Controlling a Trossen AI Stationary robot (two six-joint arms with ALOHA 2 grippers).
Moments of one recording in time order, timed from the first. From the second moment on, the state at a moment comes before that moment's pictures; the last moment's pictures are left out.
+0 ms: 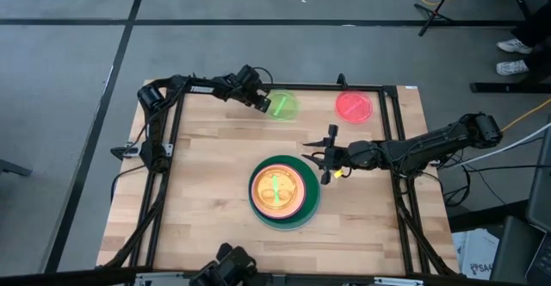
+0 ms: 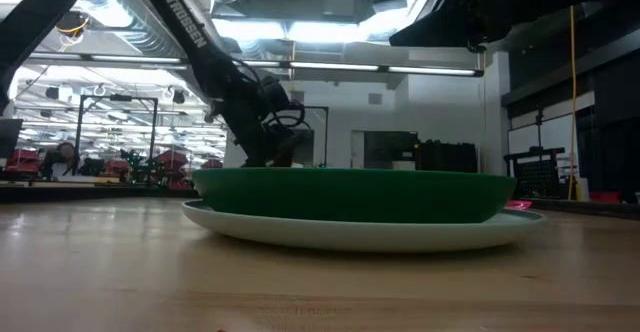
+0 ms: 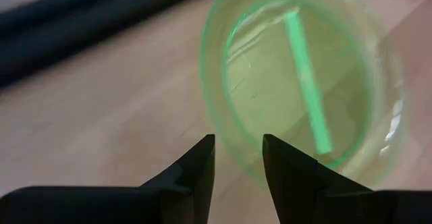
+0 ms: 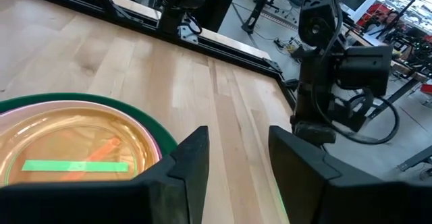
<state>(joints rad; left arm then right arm) 0.72 1.98 1.15 -0.10 0.17 -0.36 0.19 1.20 0.60 0.33 0.40 -0.32</state>
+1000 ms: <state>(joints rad) 0.70 2.00 1.16 -0.08 0.16 -0.25 0.19 1.20 0.60 0.32 0.40 -0.32</state>
